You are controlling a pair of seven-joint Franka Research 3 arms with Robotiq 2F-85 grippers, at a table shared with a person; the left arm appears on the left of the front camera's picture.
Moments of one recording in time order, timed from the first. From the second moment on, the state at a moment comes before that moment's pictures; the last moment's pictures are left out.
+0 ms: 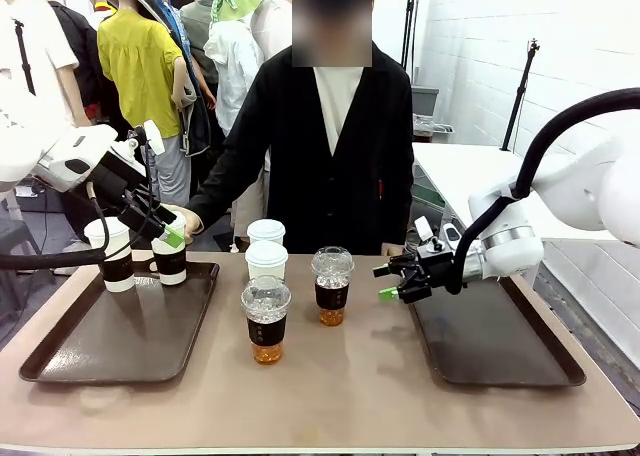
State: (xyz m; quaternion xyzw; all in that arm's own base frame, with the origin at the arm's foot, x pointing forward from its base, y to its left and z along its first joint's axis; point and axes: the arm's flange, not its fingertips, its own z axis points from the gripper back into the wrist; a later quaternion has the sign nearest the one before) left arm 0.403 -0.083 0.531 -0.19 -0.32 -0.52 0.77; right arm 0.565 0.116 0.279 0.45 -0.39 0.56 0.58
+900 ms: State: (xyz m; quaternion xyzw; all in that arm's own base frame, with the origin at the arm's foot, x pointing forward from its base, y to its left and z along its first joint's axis) left arm 0.403 -0.083 0.531 -0.19 -0.32 -0.52 0.77; right arm 0.575 0.158 0.254 0.47 -0.42 0.53 0.56
